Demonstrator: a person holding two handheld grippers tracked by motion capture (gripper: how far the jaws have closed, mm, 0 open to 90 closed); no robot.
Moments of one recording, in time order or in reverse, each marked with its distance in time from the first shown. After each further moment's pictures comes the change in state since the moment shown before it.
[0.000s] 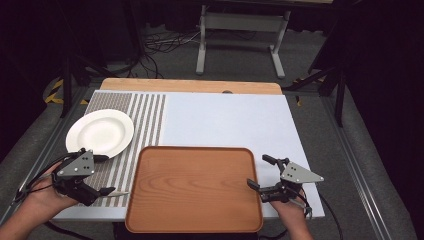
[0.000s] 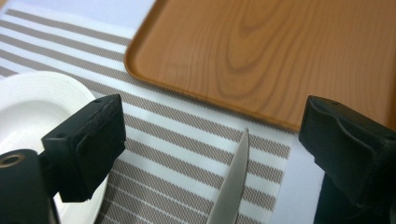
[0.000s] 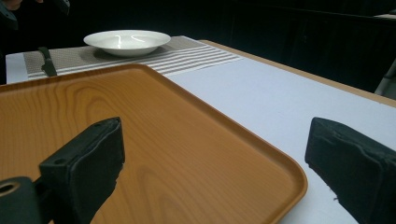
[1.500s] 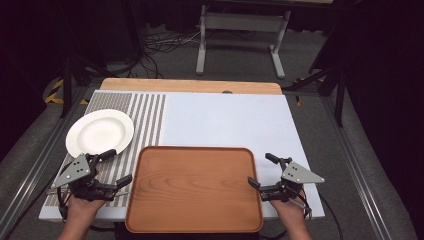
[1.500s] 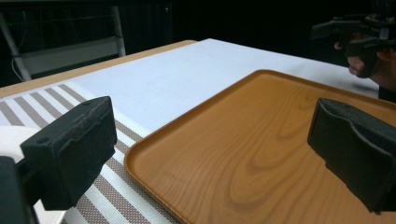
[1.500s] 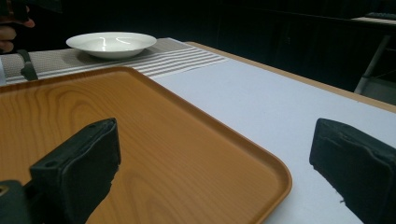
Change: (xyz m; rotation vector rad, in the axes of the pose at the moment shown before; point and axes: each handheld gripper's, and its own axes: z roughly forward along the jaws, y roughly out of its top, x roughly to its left) left arm -0.021 -0.019 0.041 -0.623 0.138 -0.315; right arm 0.000 0.001 -0.001 -0.008 -0.063 0.001
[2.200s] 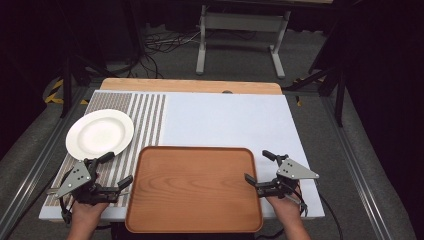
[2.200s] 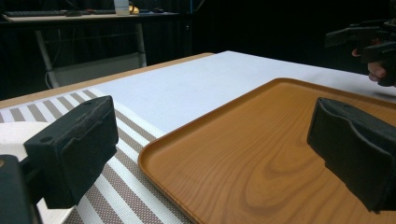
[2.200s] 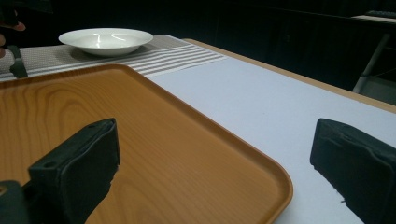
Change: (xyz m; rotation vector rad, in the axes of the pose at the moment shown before) left arm -0.006 -0.023 0.003 -0.086 0.096 -0.006; right arm -0.002 0.001 0.013 0.014 -0.004 -0.008
